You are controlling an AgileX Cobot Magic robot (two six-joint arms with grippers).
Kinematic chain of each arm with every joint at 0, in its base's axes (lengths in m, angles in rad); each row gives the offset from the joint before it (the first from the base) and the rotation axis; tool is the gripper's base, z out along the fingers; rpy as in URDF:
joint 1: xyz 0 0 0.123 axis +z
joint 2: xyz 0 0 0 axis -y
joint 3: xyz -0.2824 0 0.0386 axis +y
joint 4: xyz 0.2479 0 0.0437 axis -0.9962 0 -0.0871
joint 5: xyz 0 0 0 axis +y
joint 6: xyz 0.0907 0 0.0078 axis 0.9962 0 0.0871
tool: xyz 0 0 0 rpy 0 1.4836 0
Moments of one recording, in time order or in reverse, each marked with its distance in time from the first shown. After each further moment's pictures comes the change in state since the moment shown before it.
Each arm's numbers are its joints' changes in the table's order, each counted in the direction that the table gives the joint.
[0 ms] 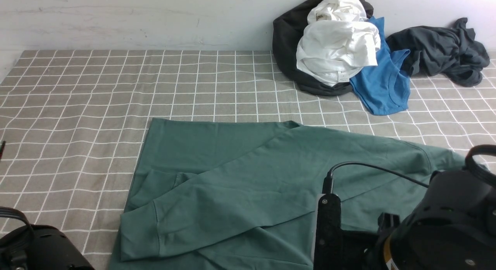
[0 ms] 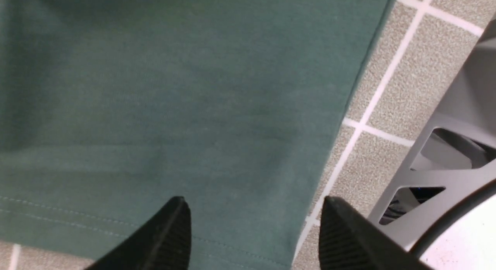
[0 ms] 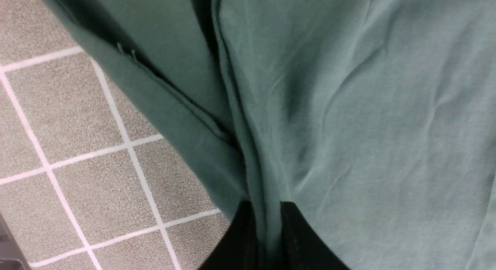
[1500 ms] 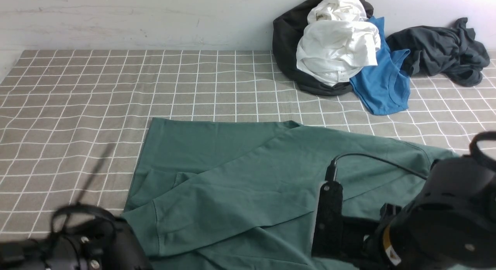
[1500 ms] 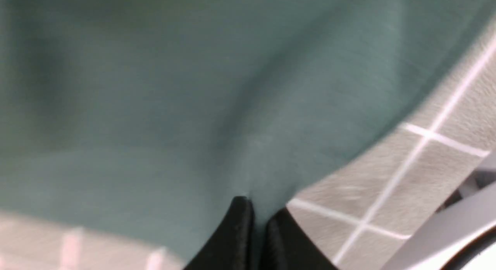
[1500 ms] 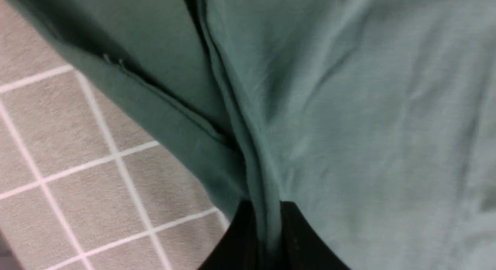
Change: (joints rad) right arm -0.030 0.000 -0.043 0.008 0.029 0.041; left arm -0.091 -0.130 -0.124 -0.209 0.092 -0.234
